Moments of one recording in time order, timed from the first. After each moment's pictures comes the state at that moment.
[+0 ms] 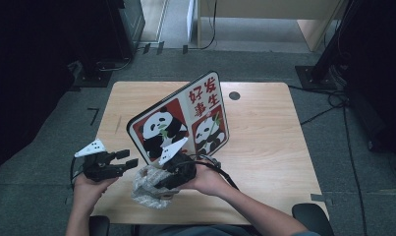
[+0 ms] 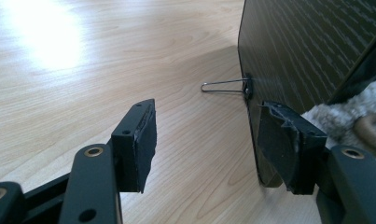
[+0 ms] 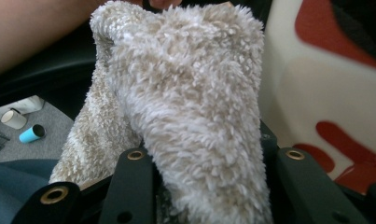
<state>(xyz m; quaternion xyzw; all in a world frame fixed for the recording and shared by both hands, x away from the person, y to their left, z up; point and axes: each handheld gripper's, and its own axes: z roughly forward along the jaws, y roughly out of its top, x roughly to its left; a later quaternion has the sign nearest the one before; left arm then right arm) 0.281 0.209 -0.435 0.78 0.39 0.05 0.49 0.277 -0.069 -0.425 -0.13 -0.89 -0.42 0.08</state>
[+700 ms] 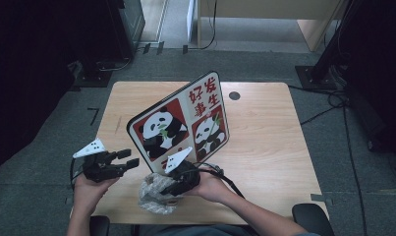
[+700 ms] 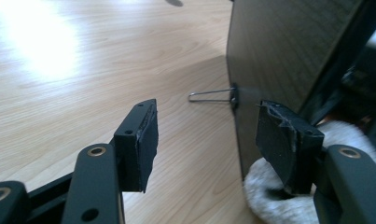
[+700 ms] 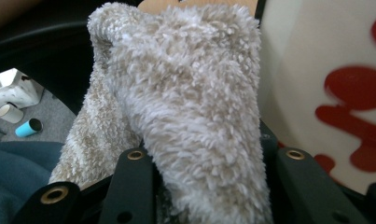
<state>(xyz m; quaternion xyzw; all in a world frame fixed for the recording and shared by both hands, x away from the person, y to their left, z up) 0.274 0.202 -0.424 0.77 0.38 0.04 0.51 0.270 -0.079 -0.462 -0.12 -0.89 -0.42 0.09</state>
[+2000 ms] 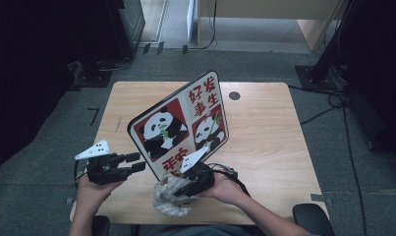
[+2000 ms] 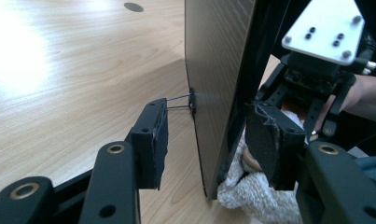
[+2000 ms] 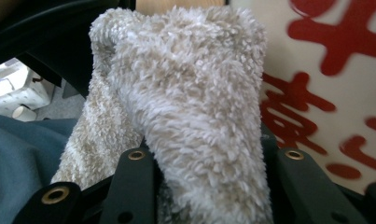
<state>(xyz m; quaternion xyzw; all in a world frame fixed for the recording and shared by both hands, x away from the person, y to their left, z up) 0.263 0.183 -0.407 0.78 0.33 0.01 0.53 0.269 -0.119 -0.464 -0.15 -0.89 -0.41 0.11</state>
